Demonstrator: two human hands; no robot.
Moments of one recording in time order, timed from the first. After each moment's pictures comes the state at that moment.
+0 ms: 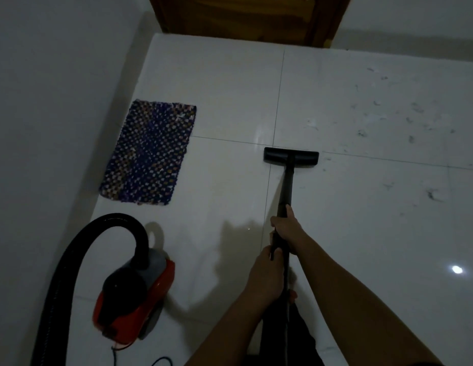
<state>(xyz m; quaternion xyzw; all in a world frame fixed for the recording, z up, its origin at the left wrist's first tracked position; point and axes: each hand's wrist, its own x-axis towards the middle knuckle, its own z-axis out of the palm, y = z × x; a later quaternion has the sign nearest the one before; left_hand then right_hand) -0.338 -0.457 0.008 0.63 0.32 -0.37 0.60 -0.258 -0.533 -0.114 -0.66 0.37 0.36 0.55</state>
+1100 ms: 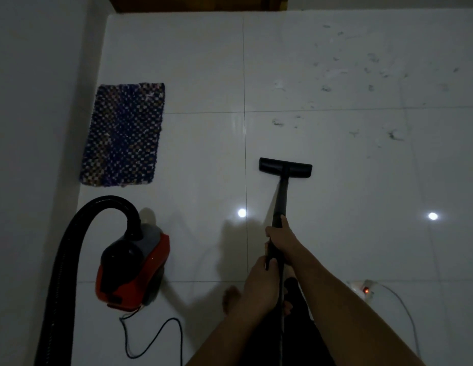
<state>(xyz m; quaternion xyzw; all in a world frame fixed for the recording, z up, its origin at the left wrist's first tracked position) -0.494 -0.479 0.016 0.66 0.28 -0.44 0.54 -0.439 -0.565 -0.106 -0.61 0.43 0.36 0.56</state>
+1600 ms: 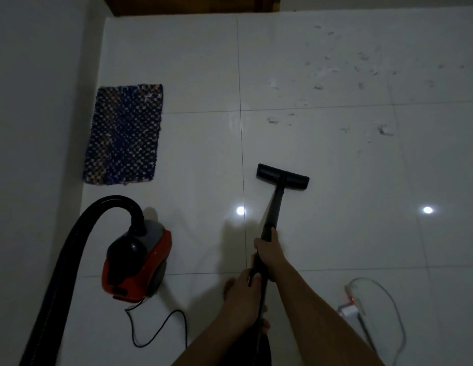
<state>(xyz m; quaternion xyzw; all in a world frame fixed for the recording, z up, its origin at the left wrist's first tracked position) -0.540 -0.448 0.045 0.69 0.28 -0.45 0.49 -0.496 -0.534 -0.075 -0.58 0.46 0.33 0.59</state>
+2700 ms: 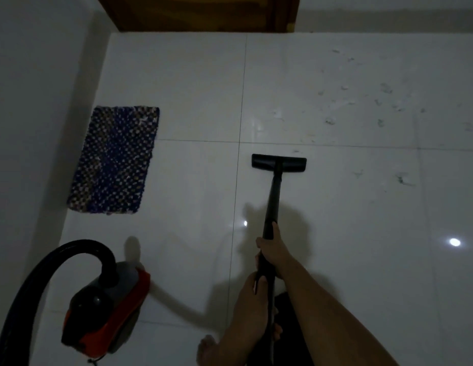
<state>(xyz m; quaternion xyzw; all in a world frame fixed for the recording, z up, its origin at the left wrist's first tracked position) -0.354 -0.576 -0.015 0.64 0.35 -0.39 0.56 -0.280 -0.648 -0.127 -0.61 0.36 0.40 0.58</state>
